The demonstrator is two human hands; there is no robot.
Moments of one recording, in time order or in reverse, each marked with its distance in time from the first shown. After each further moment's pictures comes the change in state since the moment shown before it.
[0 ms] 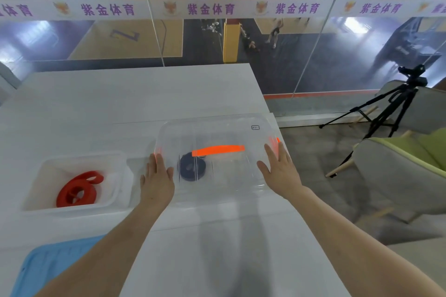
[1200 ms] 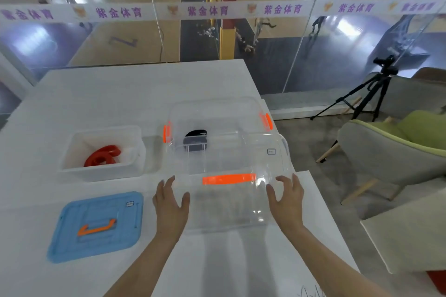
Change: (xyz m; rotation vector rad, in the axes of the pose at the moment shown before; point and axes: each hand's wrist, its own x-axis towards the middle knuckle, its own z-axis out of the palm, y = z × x) left_hand -0.233 -0.036 0.018 -0.442 0.107 -0.004; right_hand -0.256 -0.006 0.026 0.478 0.312 0.245
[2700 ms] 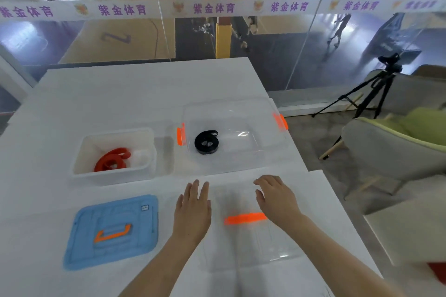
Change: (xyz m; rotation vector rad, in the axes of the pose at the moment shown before) left_hand 0.026 -0.021 -0.011 0.683 -0.252 0.341; right_hand -0.001 -0.070 0.047 -0.503 -0.221 -0.429
